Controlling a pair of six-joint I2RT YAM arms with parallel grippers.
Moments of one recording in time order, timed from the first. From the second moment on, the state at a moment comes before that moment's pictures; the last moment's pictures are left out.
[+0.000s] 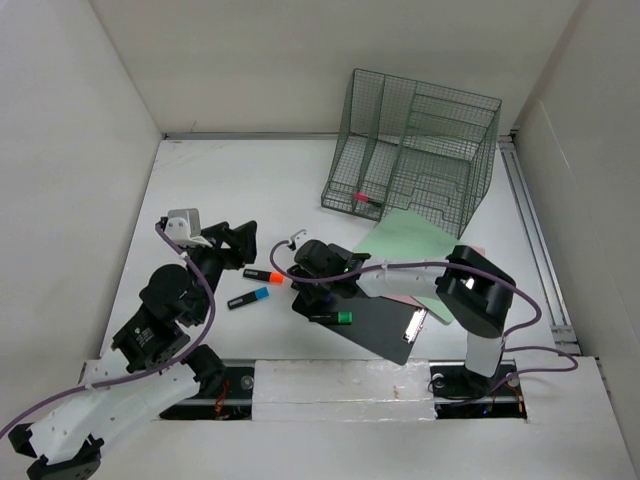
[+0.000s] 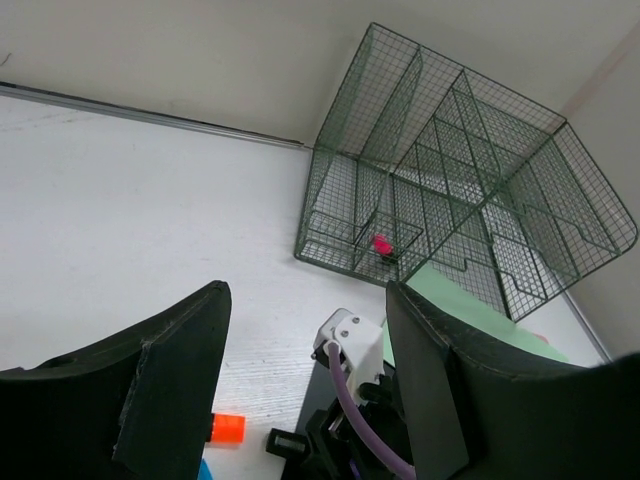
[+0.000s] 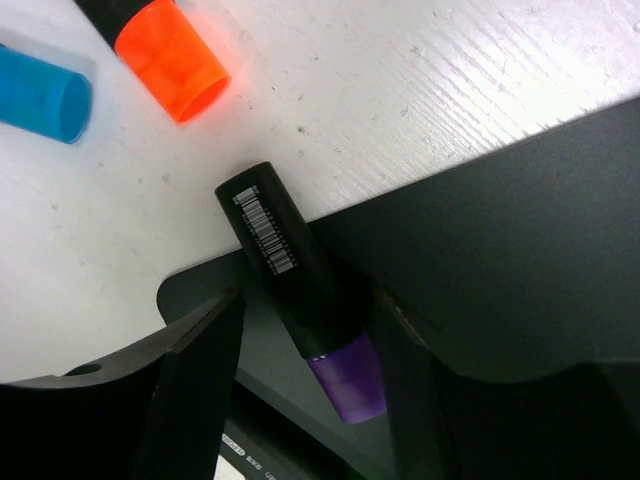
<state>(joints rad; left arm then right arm) -0.81 0.47 0.75 -0.24 -0.58 -0.36 1.06 1.86 1.17 -0.20 0.18 0.33</state>
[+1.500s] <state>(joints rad) -0.80 0.43 0.74 -0.23 -0.54 -0.34 0.49 1.98 1.75 0.07 0.34 0.52</state>
